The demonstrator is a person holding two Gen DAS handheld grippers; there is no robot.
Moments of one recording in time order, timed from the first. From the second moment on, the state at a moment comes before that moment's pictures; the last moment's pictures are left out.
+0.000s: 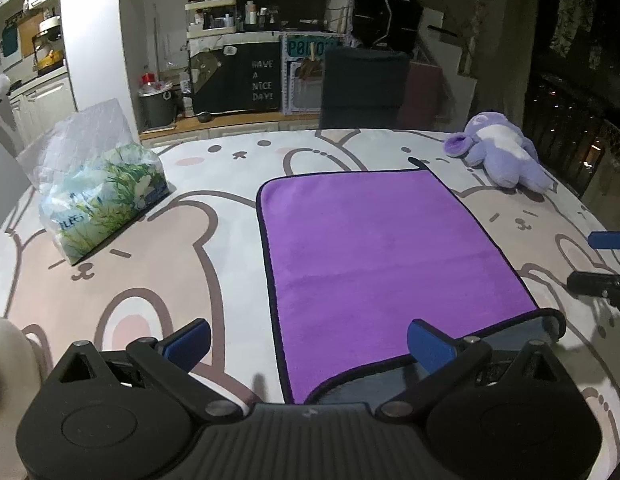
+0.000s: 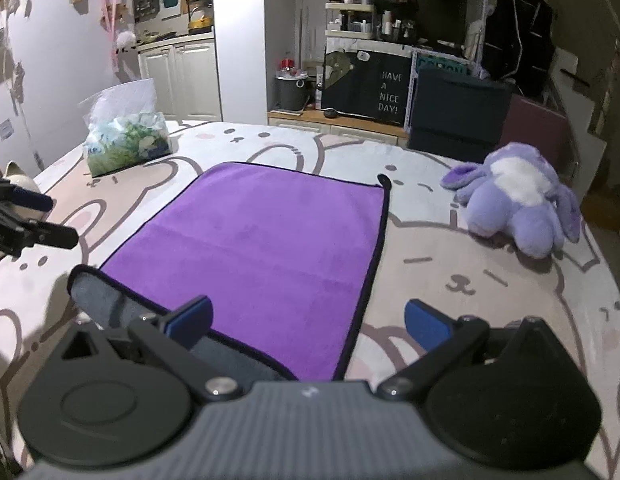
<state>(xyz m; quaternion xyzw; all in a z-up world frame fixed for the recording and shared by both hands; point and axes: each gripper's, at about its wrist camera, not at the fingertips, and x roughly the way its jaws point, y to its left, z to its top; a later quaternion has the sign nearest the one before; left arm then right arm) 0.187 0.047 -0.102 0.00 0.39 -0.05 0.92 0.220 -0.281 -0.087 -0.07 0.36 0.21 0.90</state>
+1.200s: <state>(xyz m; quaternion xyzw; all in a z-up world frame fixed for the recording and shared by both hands) 0.201 0.098 -0.166 -0.11 0.49 -0.22 0.84 0.251 -0.325 -0.159 0.02 0.49 0.35 0.80</state>
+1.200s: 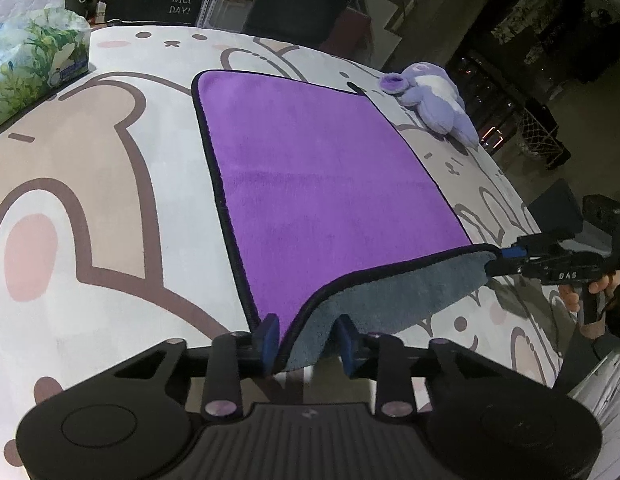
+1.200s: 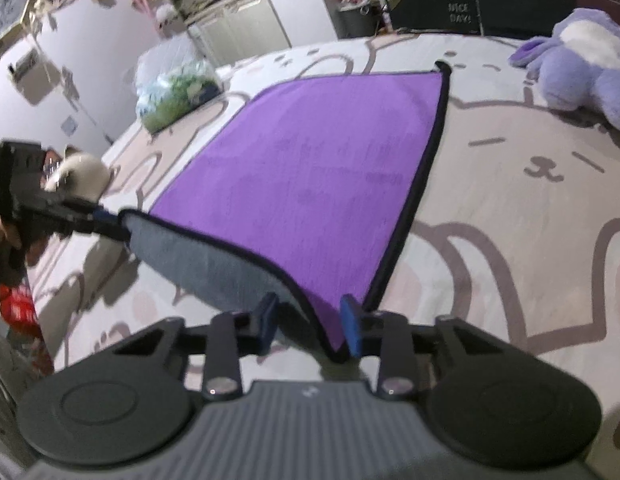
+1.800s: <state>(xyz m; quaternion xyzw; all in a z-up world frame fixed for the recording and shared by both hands) 0.201 0.096 -0.156 -0.09 0.47 -0.20 0.85 0.246 -0.323 -0.153 0.00 0.47 0.35 0.81</state>
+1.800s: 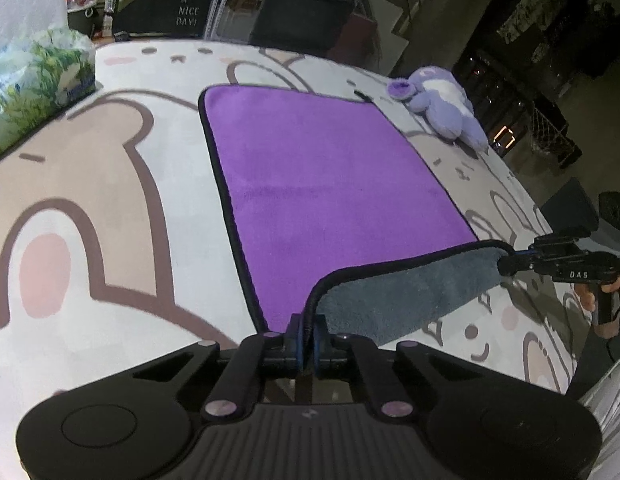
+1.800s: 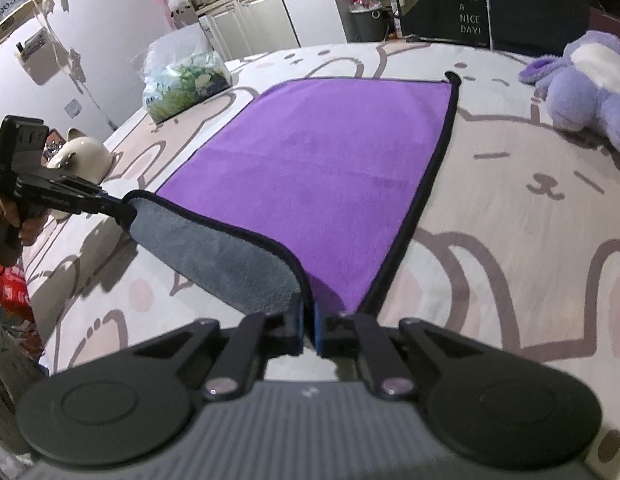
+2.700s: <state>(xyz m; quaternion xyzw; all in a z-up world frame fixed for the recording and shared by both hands) 0.291 0.101 -0.118 -0.07 0.39 -0.17 0.90 0.330 -0.307 -0.112 -0.01 0.39 0.33 0.86</state>
